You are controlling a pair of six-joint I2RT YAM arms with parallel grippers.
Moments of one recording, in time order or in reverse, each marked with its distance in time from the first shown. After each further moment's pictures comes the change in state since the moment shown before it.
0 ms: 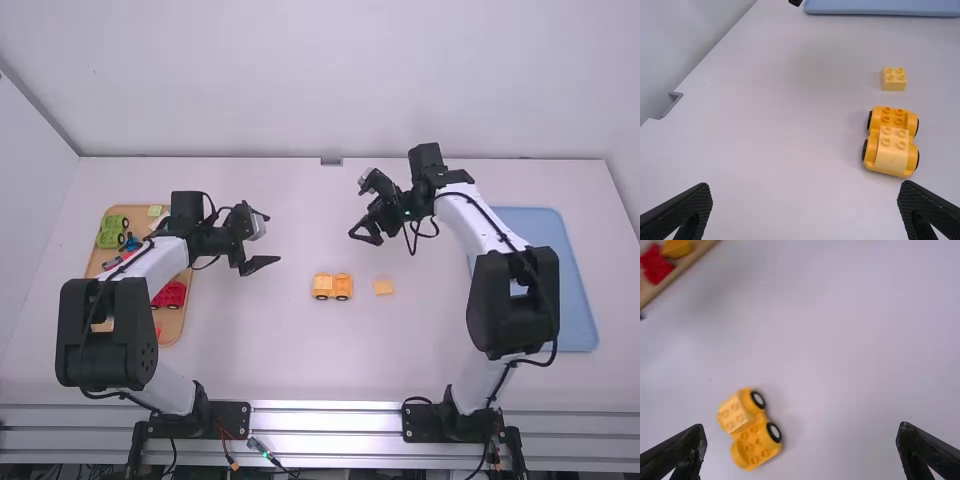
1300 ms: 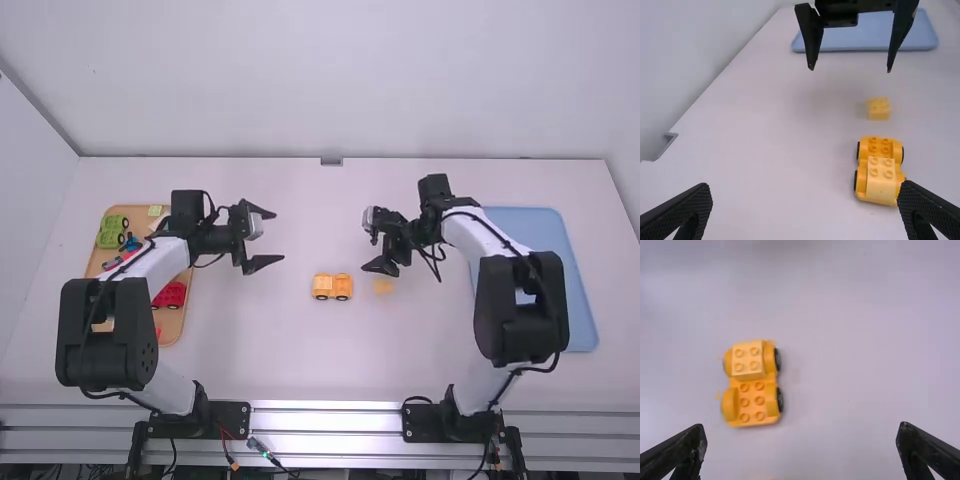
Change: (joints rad) left arm -0.006 0.000 -0.005 0.046 0.151 0.000; right arm -0.047 -0.061 -0.253 0.061 -0.078 -0.541
